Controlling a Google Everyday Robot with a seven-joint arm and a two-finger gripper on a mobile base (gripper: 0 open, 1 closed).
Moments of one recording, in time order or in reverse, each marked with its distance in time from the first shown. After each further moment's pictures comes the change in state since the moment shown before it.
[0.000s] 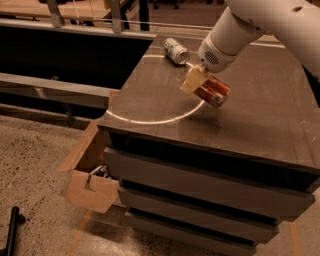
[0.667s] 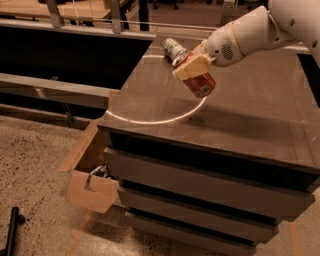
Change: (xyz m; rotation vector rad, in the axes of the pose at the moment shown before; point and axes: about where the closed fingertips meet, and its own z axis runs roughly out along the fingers) arm -0.047 0.016 -0.028 -0.255 -0.475 -0.162
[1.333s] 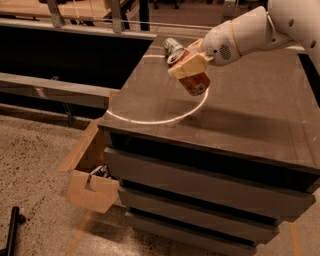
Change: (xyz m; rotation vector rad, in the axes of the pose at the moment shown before) arm -0.015 0.006 0.002 -0.043 -0.077 -0.078
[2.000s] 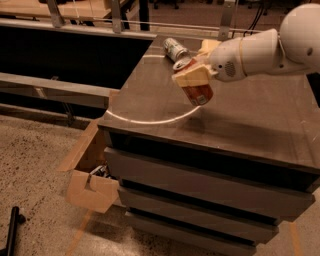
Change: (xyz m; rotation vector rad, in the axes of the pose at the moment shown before) arm 0.016 0.016 -0.008 0.126 -0.097 0.092
